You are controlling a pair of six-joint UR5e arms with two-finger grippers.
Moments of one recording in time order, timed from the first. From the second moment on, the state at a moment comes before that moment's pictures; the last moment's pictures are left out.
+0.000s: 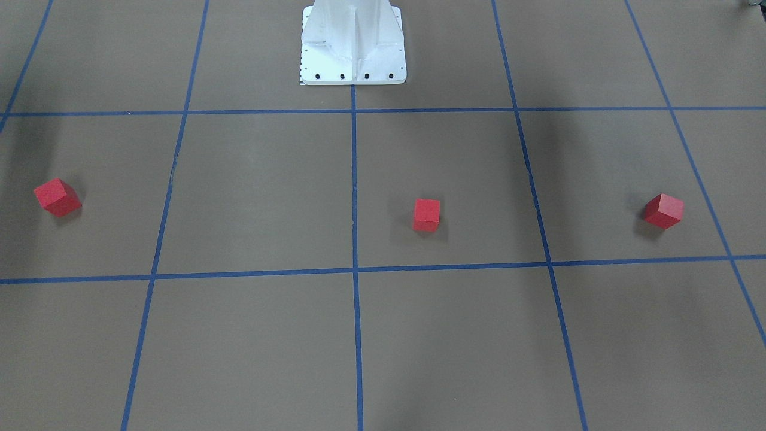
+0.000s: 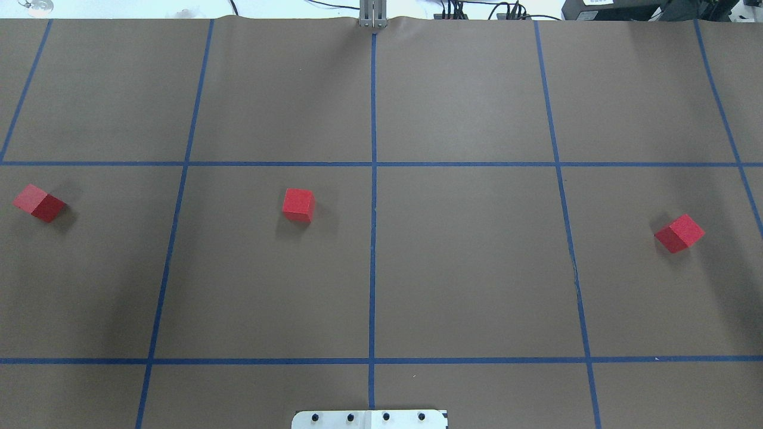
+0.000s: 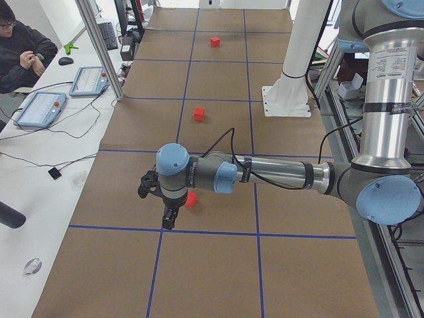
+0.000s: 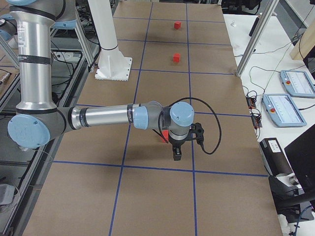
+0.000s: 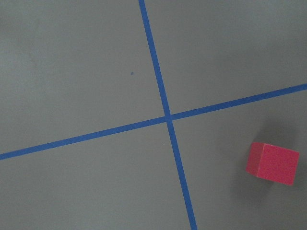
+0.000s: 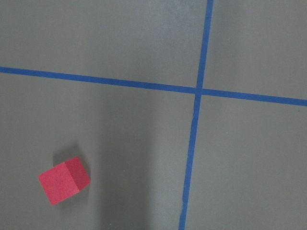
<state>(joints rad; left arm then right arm) -1.55 -1.56 -1.66 -1.65 -2.31 0.11 1.57 -1.61 1.75 -1.69 2.41 -0.10</state>
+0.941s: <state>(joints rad) -1.55 -1.63 -1.68 -1.65 -2.31 0.10 1.56 -1.60 1.74 -1.69 2.41 -0.09</state>
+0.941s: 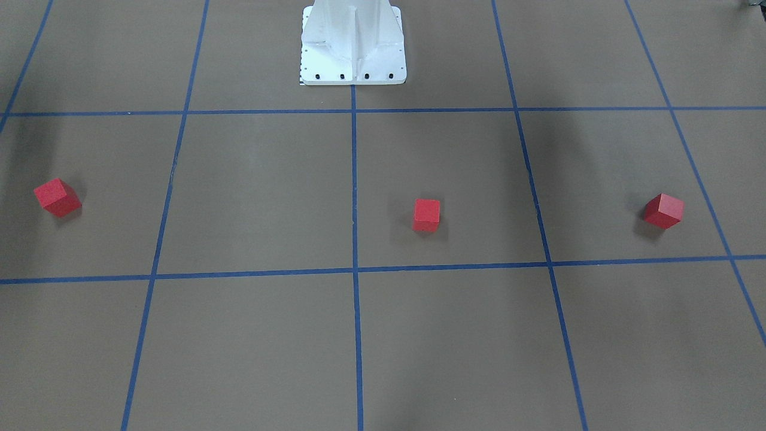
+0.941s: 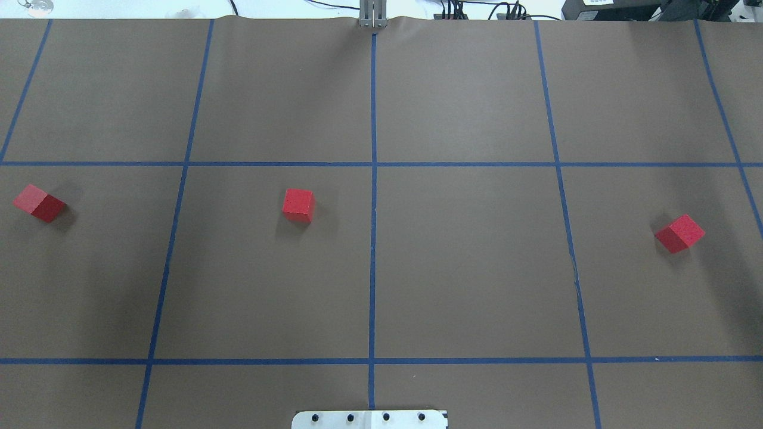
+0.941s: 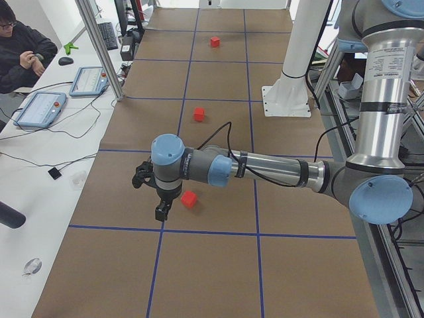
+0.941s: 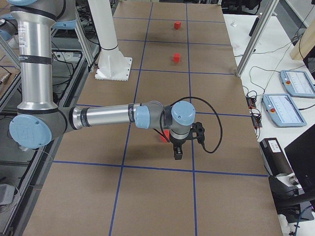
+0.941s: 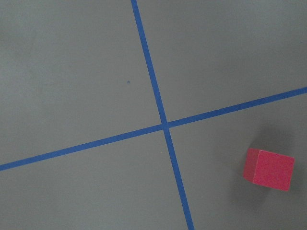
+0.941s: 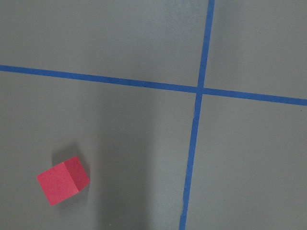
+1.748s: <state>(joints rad) -1.11 -1.86 -1.92 -1.65 -2.24 -0.71 1.55 -1.60 1.75 -1.69 2.41 -0.10</state>
